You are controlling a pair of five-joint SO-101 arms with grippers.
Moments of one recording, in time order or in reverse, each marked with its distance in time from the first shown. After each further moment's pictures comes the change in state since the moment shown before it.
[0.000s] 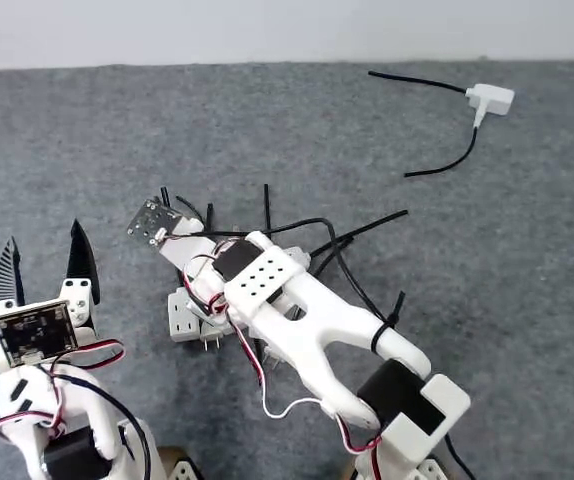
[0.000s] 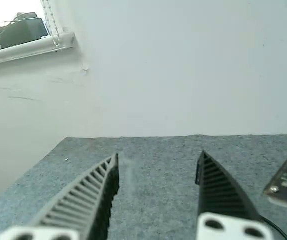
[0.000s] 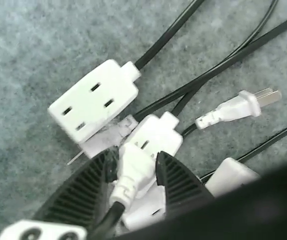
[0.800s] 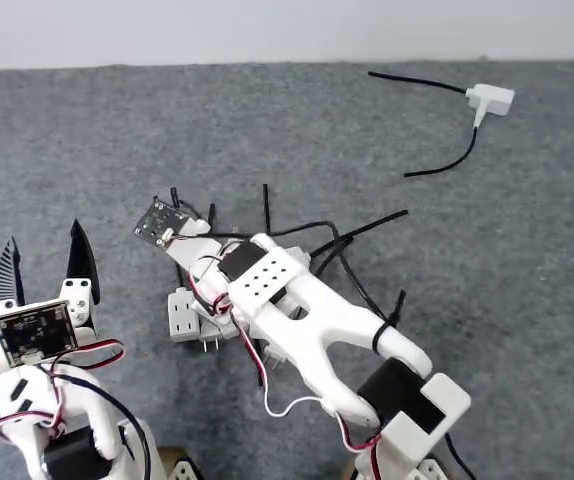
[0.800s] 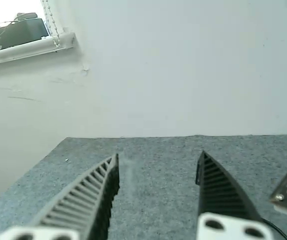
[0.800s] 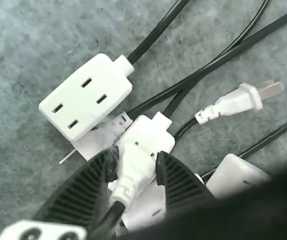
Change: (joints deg) left arm 0.1 0.0 0.0 0.0 0.0; right arm 0.5 0.4 2.4 -1.9 -0.5
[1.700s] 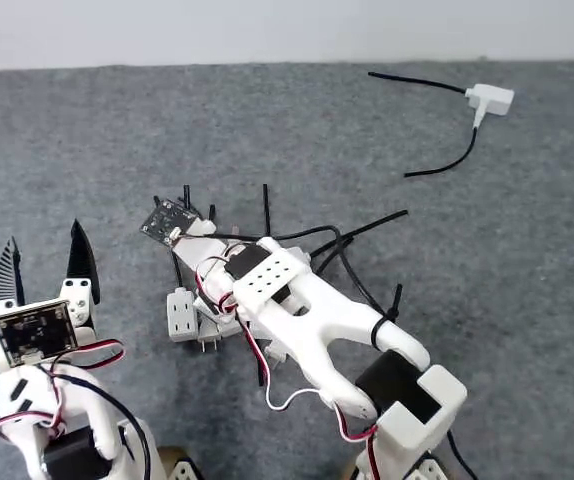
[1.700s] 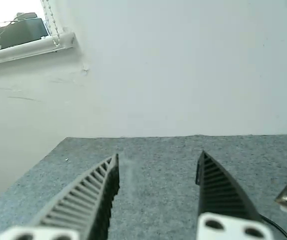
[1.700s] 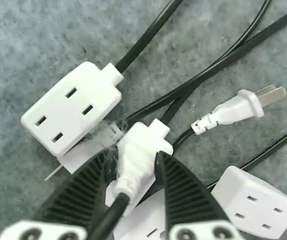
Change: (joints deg) left arm 0.0 0.0 0.0 0.0 0.0; right arm 2.7 4.8 2.9 -6.9 -0.3
